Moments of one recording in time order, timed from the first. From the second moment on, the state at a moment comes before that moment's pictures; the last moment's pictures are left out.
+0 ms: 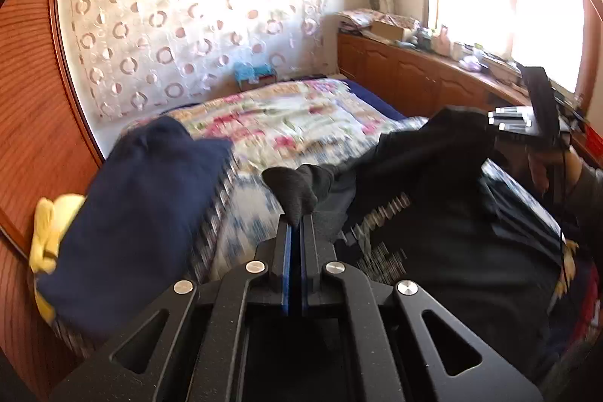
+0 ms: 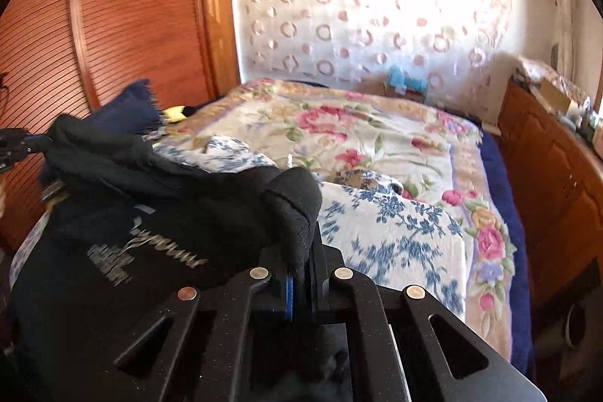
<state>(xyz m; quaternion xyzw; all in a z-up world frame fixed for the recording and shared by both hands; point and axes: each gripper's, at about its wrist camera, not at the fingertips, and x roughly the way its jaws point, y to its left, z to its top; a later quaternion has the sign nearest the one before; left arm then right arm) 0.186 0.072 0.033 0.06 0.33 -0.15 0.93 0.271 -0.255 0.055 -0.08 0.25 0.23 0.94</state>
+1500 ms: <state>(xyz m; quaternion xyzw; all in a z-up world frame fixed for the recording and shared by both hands) -0.024 0.105 -0.019 0.01 0.33 -0.11 0.94 -0.010 -0.315 0.000 -0.03 0.32 0.22 0.92</state>
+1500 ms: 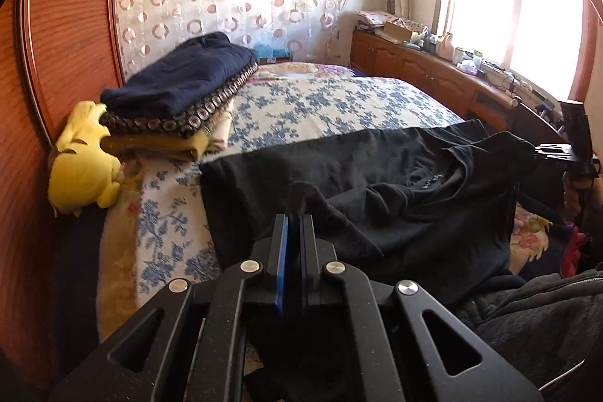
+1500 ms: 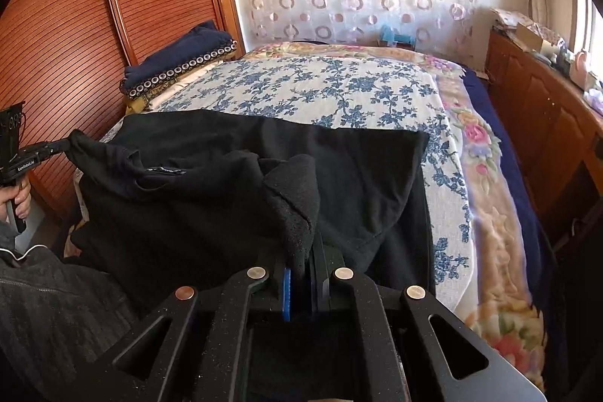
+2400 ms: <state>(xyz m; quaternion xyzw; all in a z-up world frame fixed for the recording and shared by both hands) 0.092 0.126 -0.041 -0.01 0.35 -0.06 0.93 0.033 -0.354 0.017 -0.04 0.29 0.14 0.94</state>
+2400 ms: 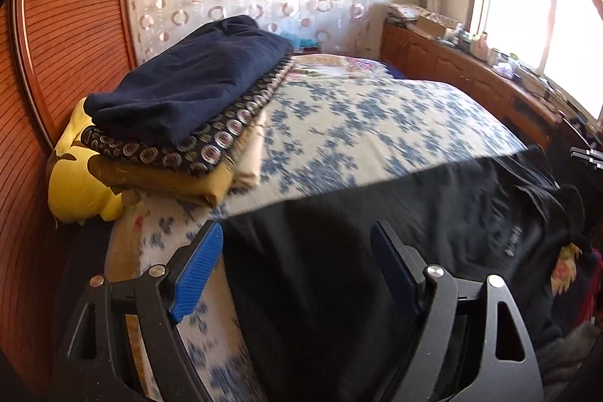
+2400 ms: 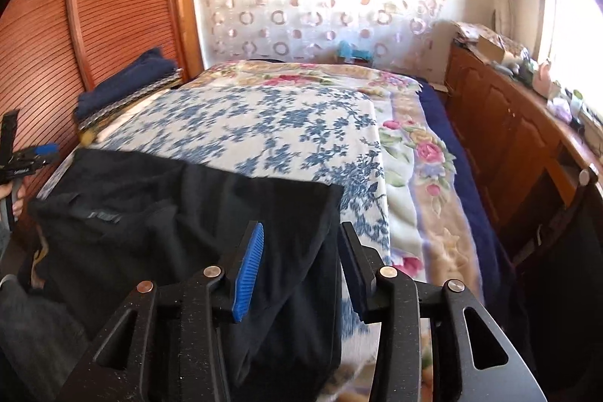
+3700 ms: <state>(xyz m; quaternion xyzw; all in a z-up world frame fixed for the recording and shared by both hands) 0.150 0.148 -0.090 -0.01 0.43 -0.04 0.90 0.133 -0.354 -0.025 0.01 0.32 0.04 0.94</state>
